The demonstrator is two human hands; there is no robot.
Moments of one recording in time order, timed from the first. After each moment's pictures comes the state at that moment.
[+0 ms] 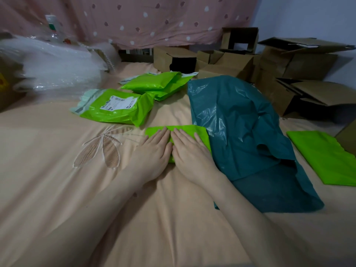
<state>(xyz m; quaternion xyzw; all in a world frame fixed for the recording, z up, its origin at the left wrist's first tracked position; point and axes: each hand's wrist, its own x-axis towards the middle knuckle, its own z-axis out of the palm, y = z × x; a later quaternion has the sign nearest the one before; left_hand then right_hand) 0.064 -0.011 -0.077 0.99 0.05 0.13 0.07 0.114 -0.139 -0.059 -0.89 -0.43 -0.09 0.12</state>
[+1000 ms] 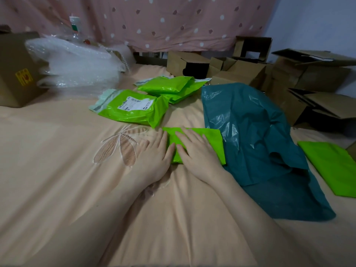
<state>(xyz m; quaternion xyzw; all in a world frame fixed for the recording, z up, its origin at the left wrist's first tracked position) 0.047 0.010 -0.083 0.98 0.14 0.11 0.12 0.111 -0.119 -0.051 -0.89 -0.42 -0.06 0.16</state>
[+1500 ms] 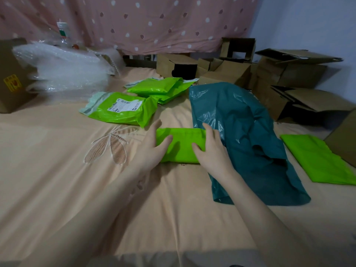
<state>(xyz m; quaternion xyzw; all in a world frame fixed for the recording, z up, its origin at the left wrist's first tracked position) 0.047 -0.017 -0.053 0.83 0.13 0.22 0.50 0.113 -0.173 -0.039 -0.91 -0.26 -0.07 0.31</state>
